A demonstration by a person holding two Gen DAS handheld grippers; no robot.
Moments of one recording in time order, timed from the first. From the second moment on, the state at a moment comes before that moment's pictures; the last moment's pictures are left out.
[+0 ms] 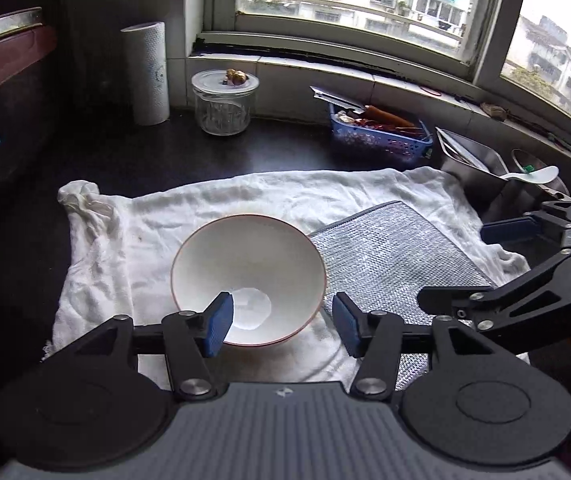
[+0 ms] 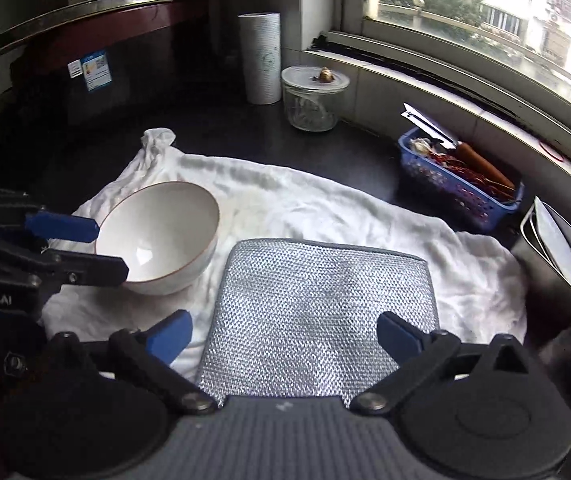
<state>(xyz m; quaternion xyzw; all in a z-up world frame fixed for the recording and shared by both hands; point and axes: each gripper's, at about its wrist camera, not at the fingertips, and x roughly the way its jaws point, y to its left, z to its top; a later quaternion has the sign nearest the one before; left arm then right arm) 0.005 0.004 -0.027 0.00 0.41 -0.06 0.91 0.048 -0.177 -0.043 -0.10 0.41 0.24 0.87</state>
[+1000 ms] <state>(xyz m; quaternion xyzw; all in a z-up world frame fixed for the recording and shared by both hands) -0.018 0.007 0.007 -0.05 0.42 -0.01 0.90 0.010 -0.179 0.002 -0.06 0.44 0.17 0.88</state>
